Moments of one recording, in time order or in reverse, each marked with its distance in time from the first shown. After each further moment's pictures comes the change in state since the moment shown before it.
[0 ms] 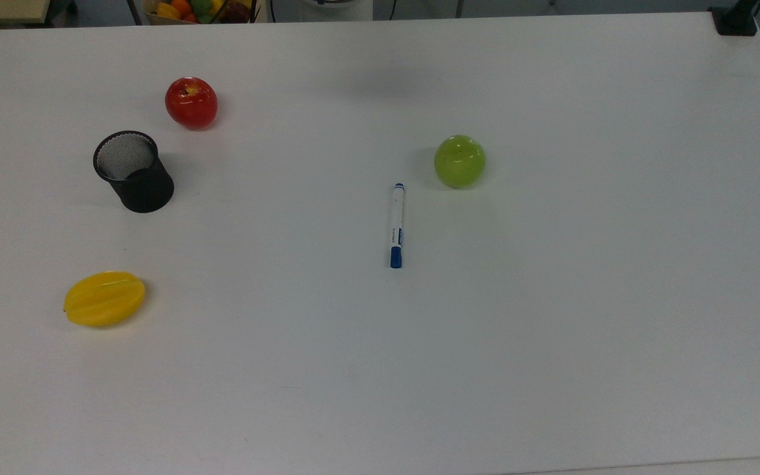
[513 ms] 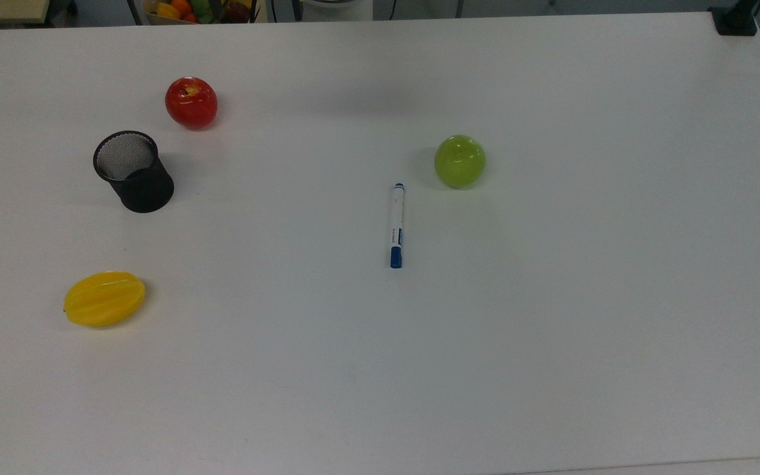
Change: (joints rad) arm -0.009 0.079 -0.029 0.081 0.000 0.014 -0.172
